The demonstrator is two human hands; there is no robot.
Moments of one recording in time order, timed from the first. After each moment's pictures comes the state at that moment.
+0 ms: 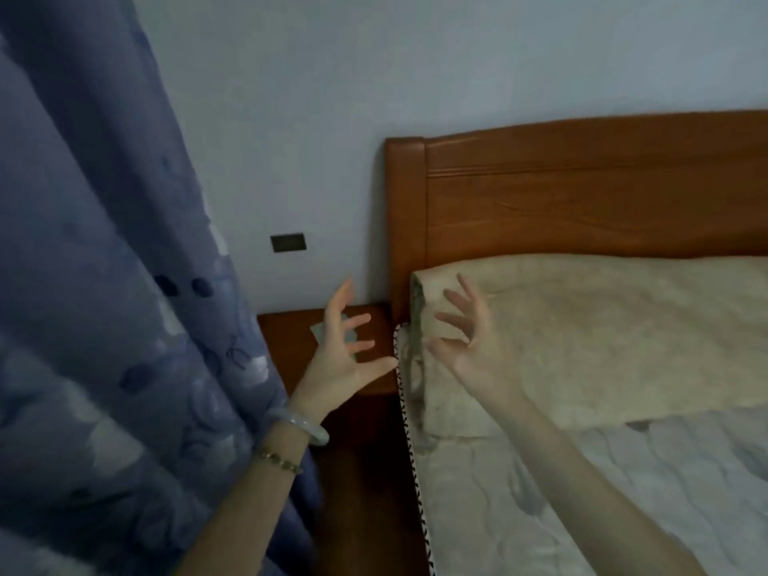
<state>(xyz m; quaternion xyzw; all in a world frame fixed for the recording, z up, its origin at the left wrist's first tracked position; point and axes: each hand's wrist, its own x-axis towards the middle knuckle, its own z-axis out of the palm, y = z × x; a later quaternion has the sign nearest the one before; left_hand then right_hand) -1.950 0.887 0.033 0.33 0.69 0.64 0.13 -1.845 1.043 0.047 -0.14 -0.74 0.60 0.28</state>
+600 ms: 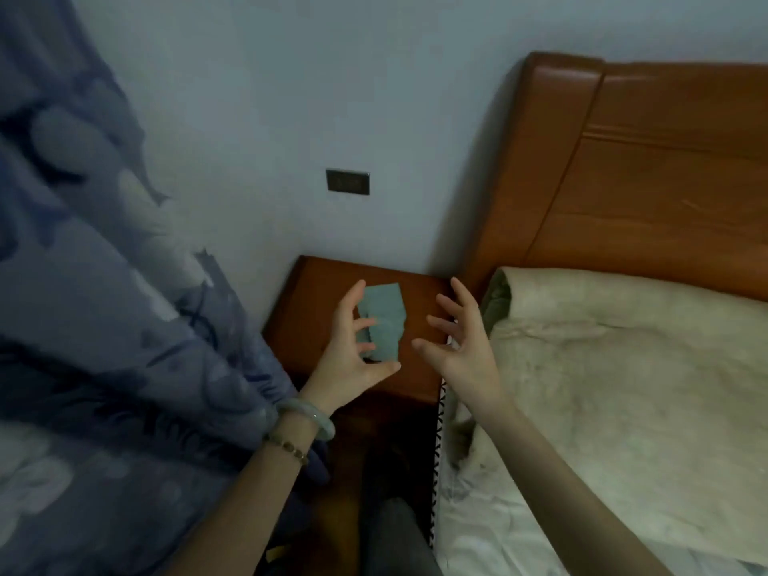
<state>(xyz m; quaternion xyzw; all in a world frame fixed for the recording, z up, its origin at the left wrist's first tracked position) -2.153 0.932 -0.073 0.17 0.77 0.60 0.14 -2.096 1.094 -0.047 -0.12 -0.75 0.65 0.09</state>
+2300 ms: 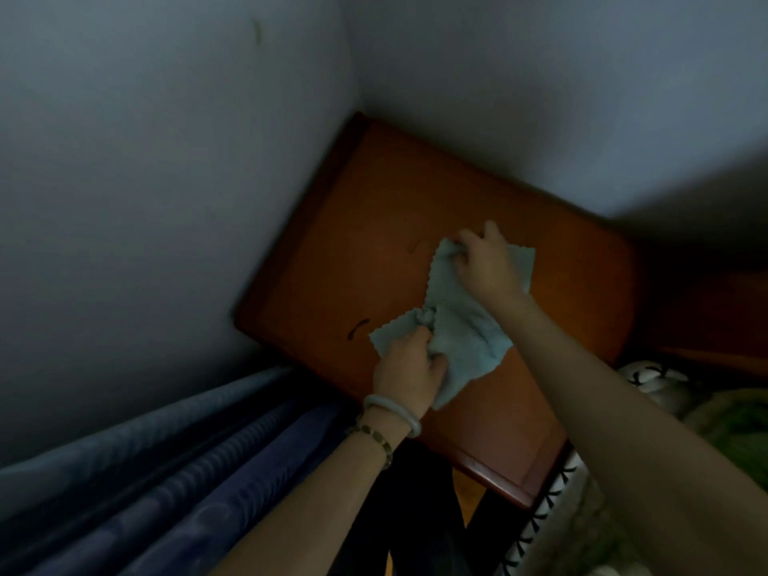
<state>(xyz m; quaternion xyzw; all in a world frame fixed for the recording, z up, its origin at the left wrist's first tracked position) -2.373 0.996 -0.426 -0.11 0.89 0.36 0.25 -2.504 1.120 -0.469 0.03 -0.96 0.24 -0.16</state>
